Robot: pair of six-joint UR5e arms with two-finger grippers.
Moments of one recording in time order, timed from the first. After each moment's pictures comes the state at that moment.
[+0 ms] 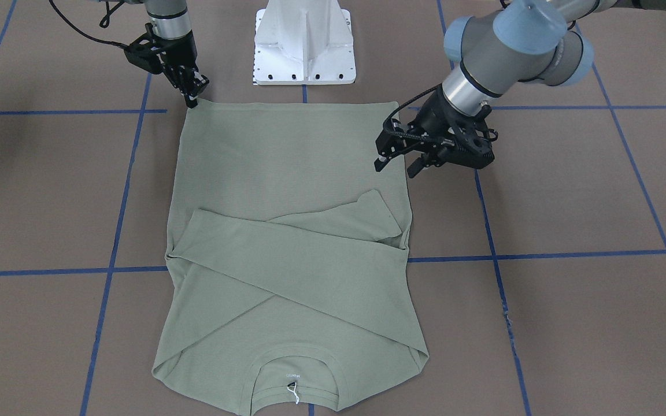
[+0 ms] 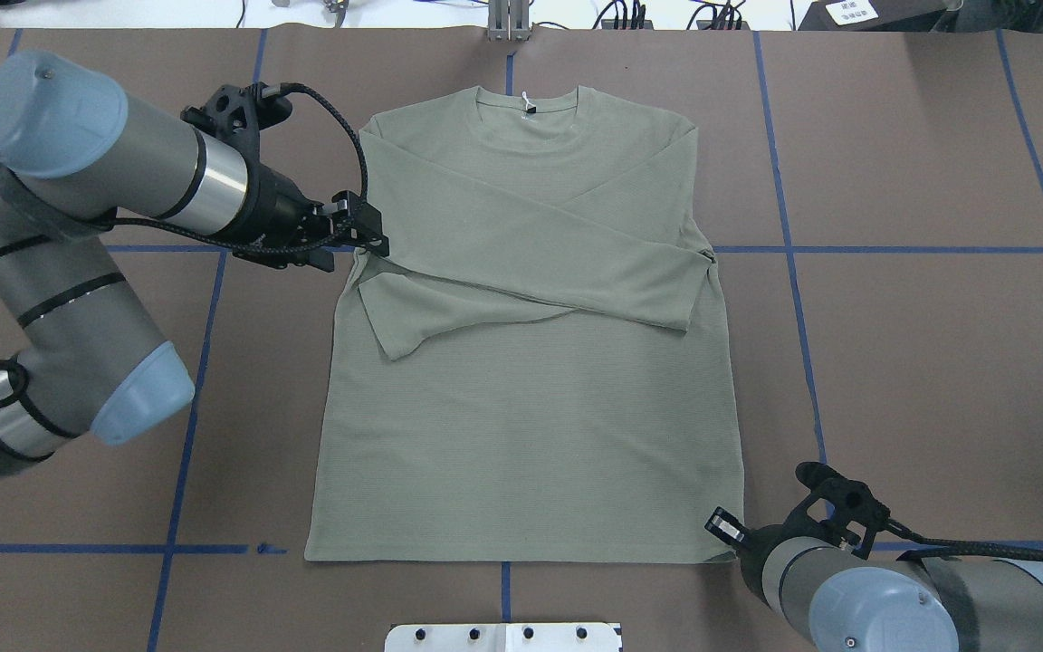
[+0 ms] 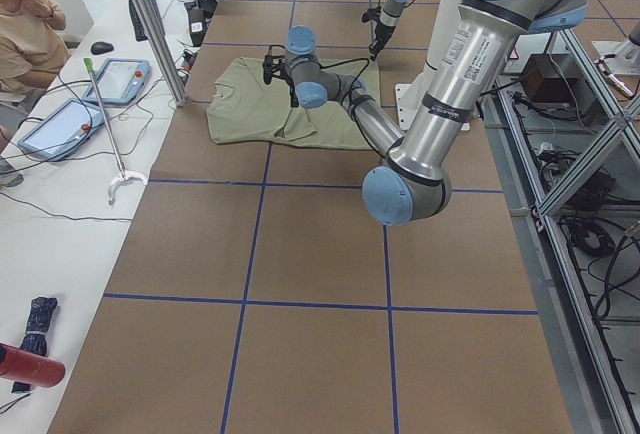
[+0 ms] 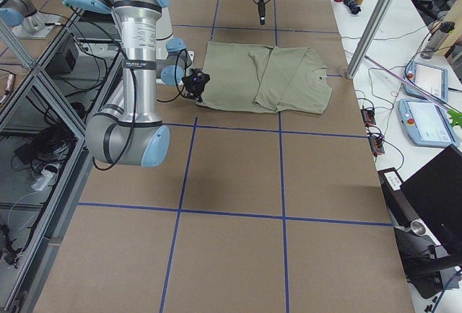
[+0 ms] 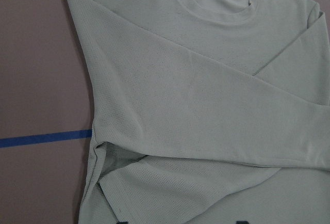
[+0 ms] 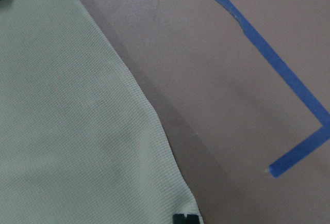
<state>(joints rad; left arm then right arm) -0.73 -2.01 -1.86 -2.03 -2.10 -1.39 0.05 -1.57 2.19 -1.44 1.37 2.17</state>
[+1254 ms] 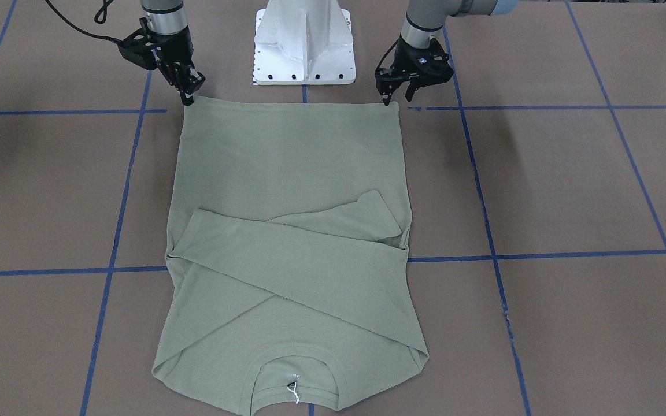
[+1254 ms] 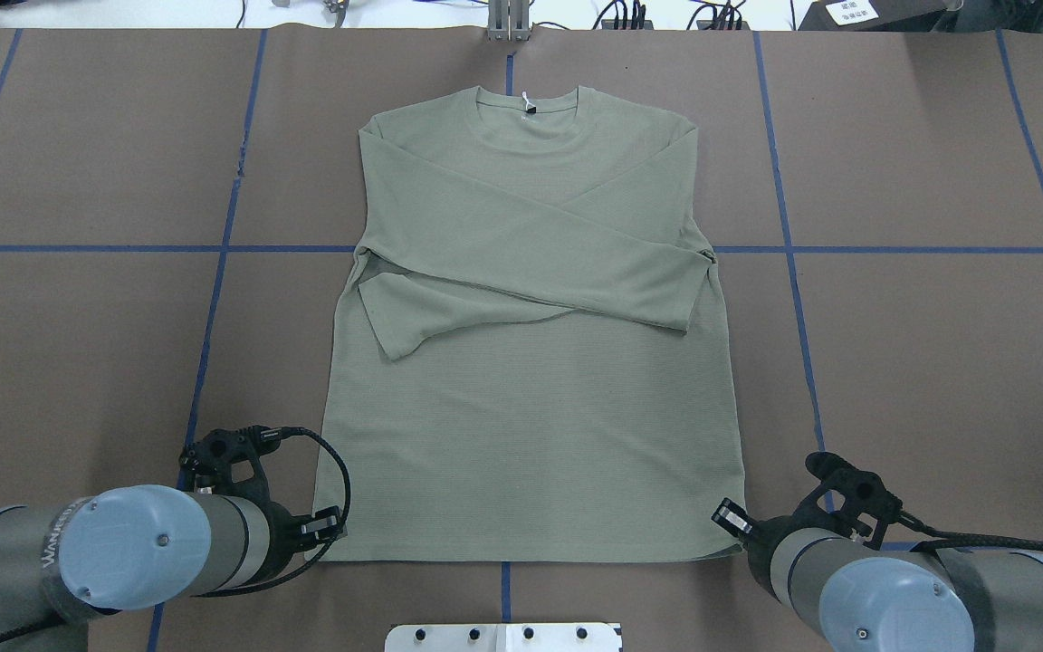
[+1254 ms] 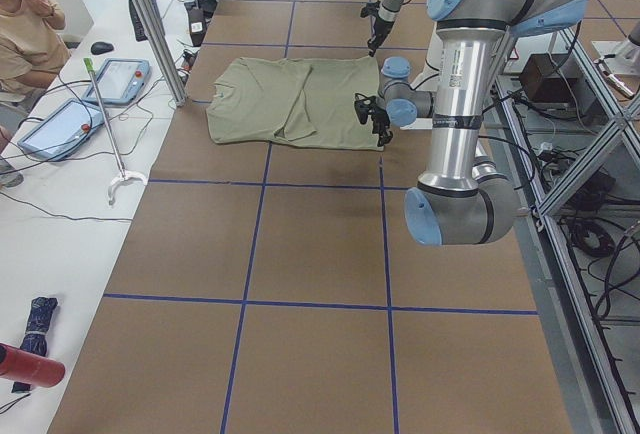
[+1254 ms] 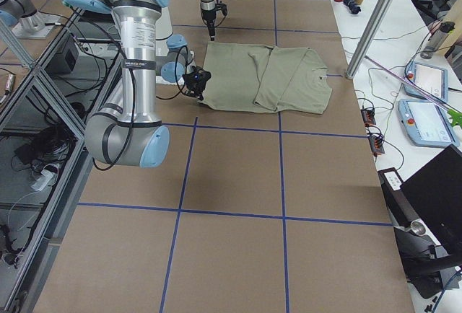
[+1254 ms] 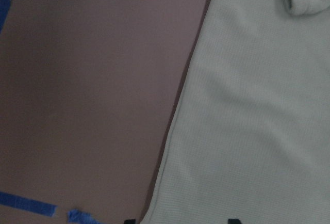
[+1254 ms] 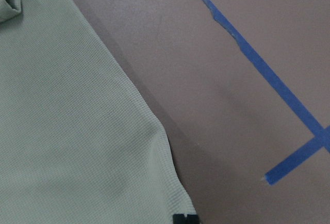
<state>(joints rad) -0.18 -1.72 -2.10 -1.75 -1.64 -1.72 0.07 -1.58 2.22 -1.47 1.38 2.17</state>
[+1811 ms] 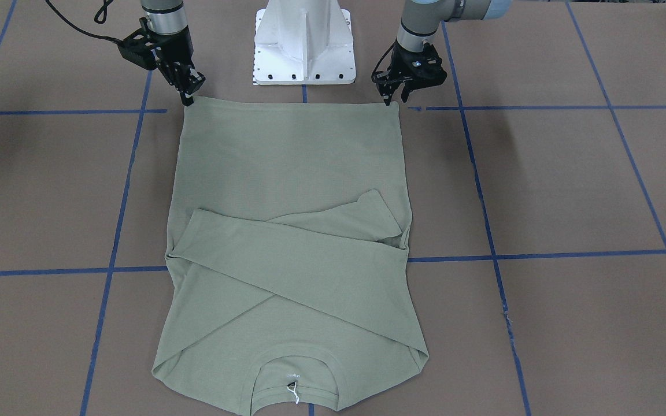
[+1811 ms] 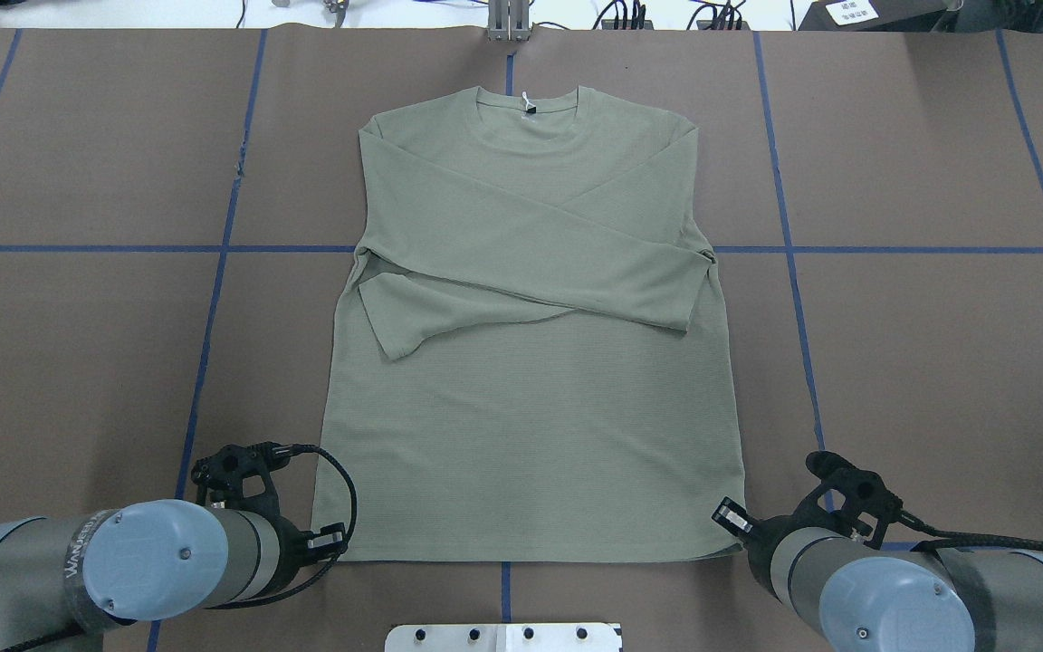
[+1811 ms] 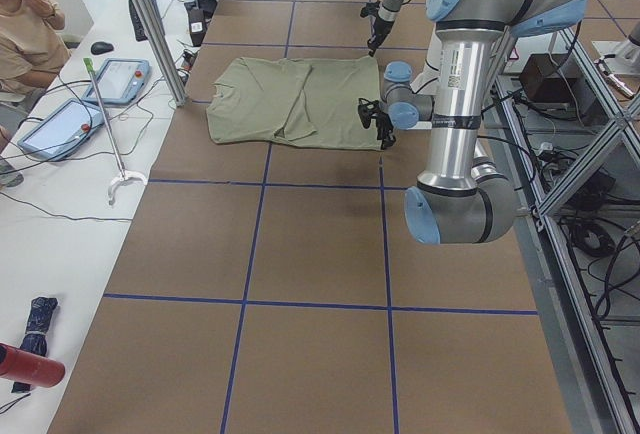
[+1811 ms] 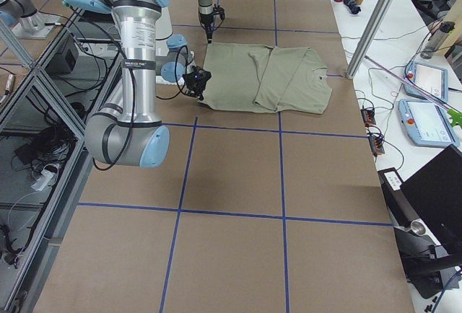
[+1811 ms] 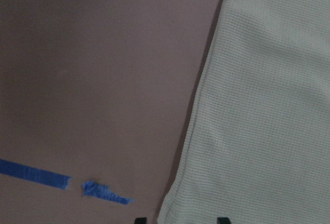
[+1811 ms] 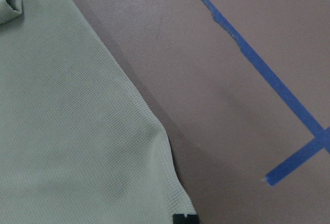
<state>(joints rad) -0.16 -1.73 -2.07 -1.75 -1.65 -1.71 0.07 -1.58 2.22 -1.47 1.38 2.17</state>
